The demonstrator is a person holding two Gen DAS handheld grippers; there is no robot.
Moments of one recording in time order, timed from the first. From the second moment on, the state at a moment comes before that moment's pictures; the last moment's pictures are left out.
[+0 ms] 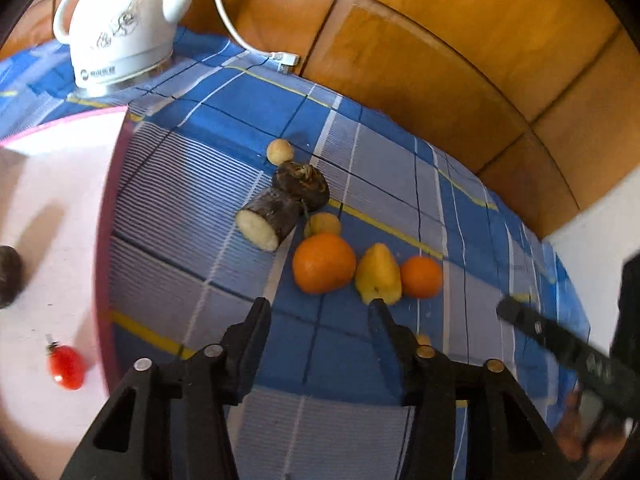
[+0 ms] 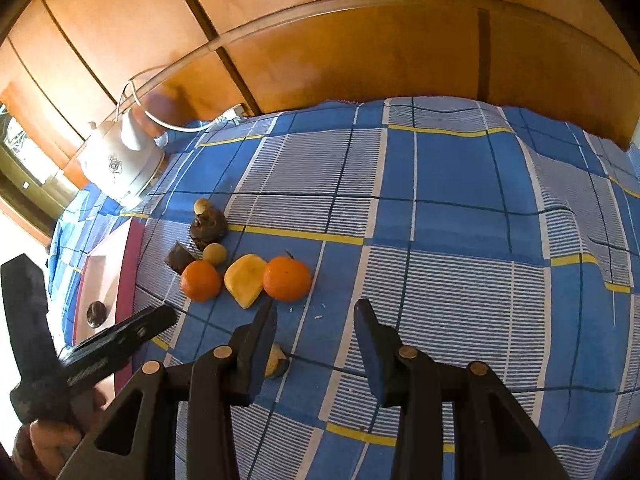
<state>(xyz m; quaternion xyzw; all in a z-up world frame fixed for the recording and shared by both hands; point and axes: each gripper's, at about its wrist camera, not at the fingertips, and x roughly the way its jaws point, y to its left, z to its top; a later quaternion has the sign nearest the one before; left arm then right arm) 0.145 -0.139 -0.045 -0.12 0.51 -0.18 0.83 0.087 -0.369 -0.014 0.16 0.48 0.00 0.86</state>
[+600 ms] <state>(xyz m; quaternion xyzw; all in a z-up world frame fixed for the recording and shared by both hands) 0.180 -0.154 -0.073 -0.15 0.51 -0.16 0.83 0.089 -0.358 -0.013 0.14 0.49 0.02 0.86</state>
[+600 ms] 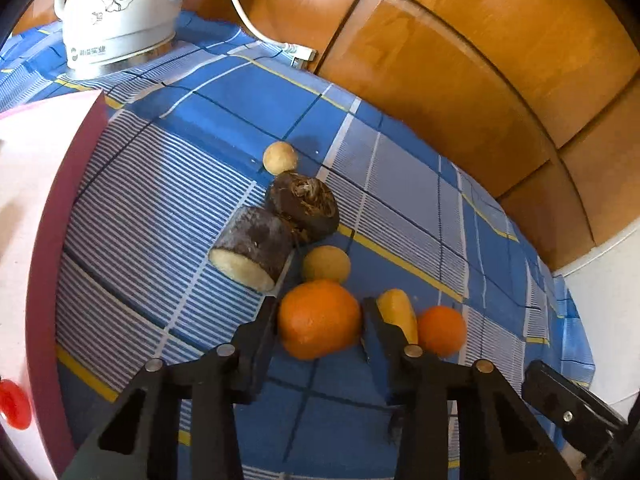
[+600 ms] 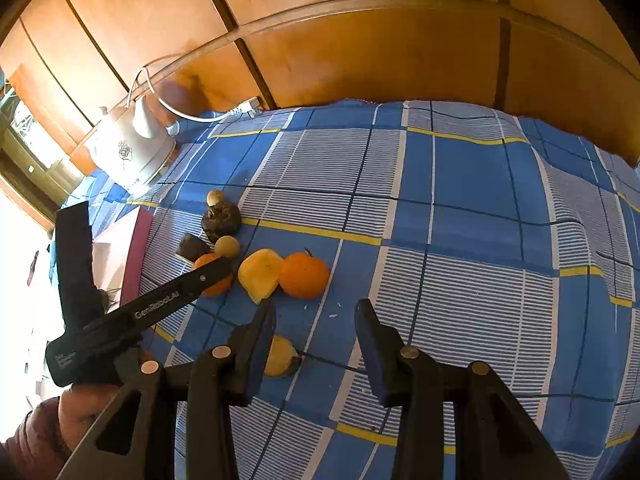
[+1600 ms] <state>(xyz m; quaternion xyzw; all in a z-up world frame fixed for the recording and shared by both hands) 0.065 -0.138 -0.086 0.03 0.40 -0.21 0.89 0.106 -0.292 -0.006 0.04 0.47 0.15 0.87</state>
